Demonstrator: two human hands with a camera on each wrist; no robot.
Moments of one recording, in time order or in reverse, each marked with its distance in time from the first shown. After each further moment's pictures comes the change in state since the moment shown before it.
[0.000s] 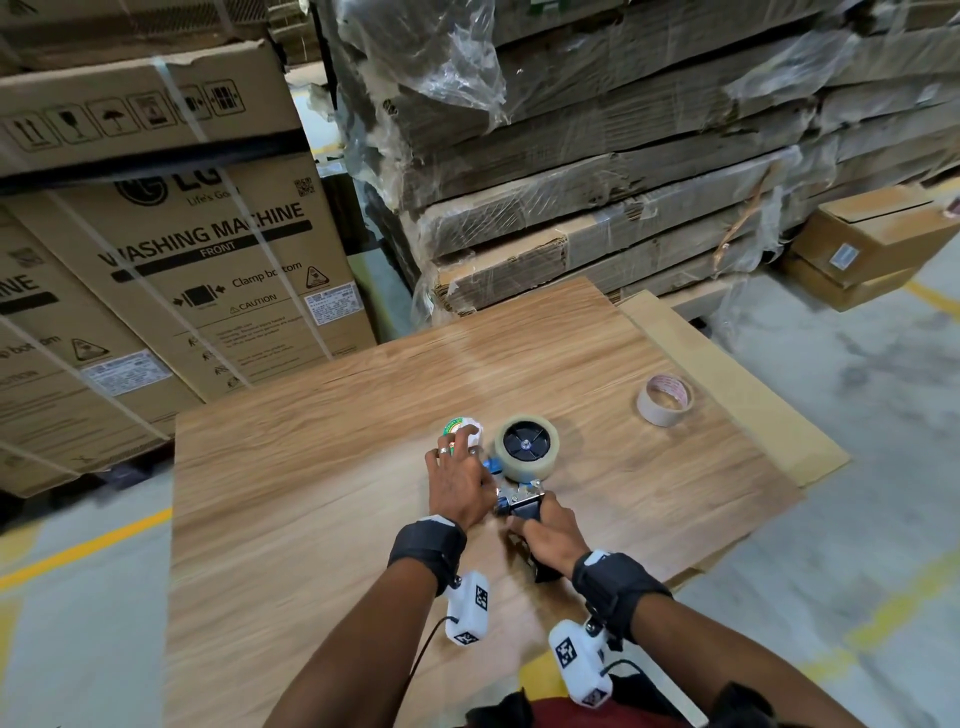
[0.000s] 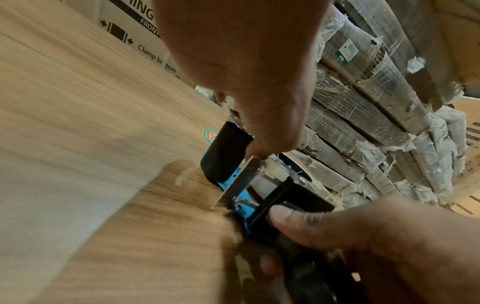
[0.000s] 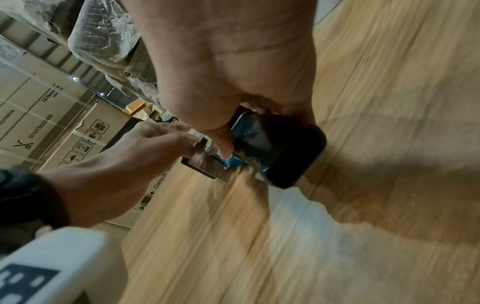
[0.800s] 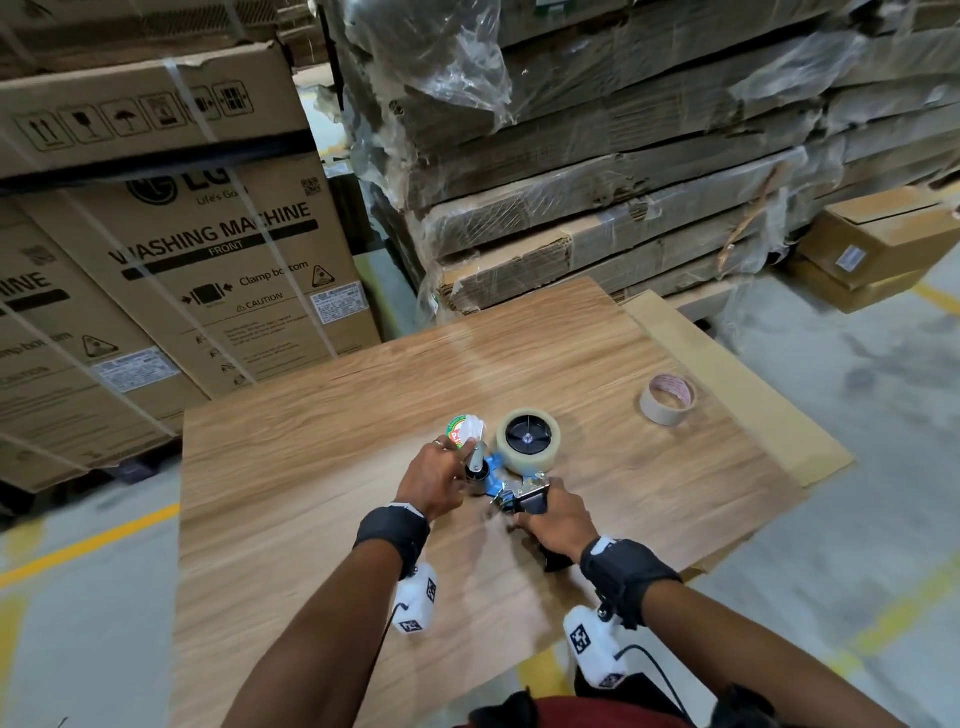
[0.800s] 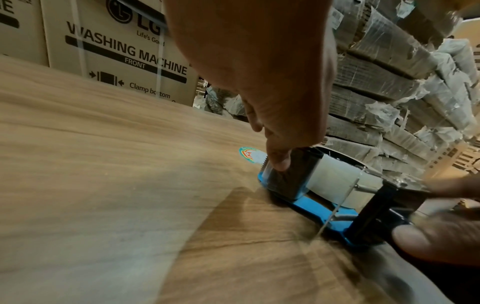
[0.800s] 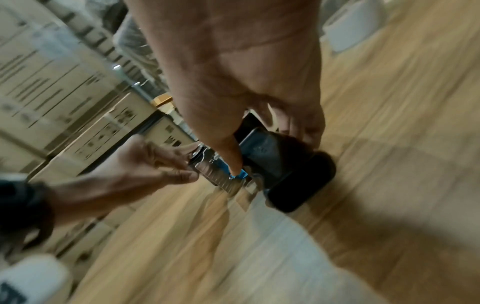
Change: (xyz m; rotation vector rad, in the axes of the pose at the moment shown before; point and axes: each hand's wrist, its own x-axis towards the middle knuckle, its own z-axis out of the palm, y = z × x) left_hand 0.004 -0.049 -0.019 -0.103 -0.139 0.173; right_hand 0.001 -0.005 -0.016 -0.158 0.032 -0.095
